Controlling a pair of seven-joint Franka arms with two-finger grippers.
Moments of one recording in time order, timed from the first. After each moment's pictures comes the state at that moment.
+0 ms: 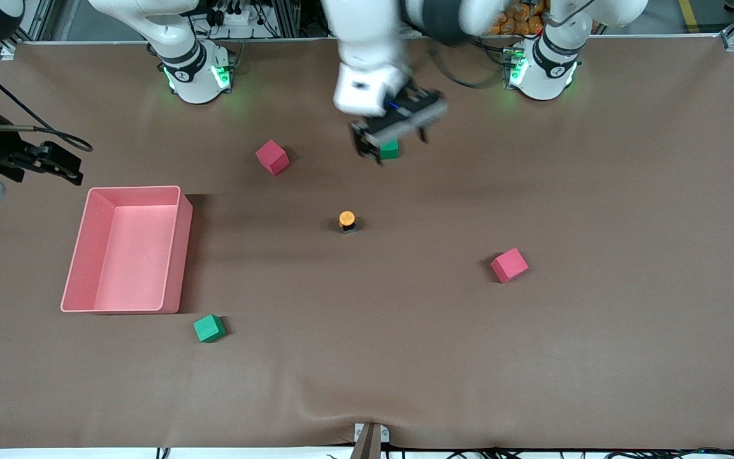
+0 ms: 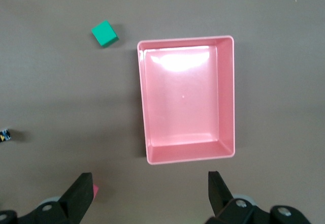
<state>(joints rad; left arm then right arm) -0.80 0.32 -0.03 -1.34 0.26 1.63 -1.27 0.04 0.05 0.02 -1.49 -0.06 1.48 0.11</state>
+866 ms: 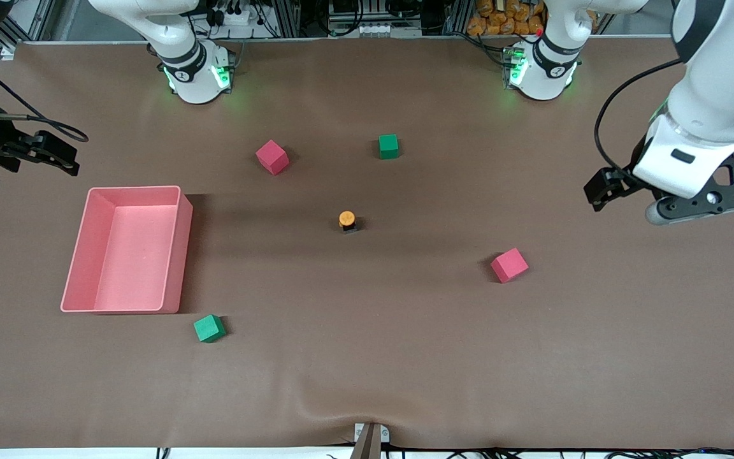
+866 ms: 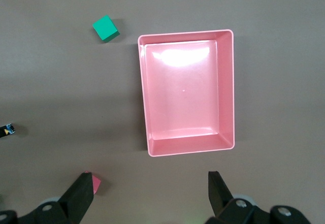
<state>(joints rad) -0.24 0.15 -0.03 -1.38 0.11 1.54 -0.38 0.04 0.04 0.02 -1.48 -0.05 1.46 0.11</state>
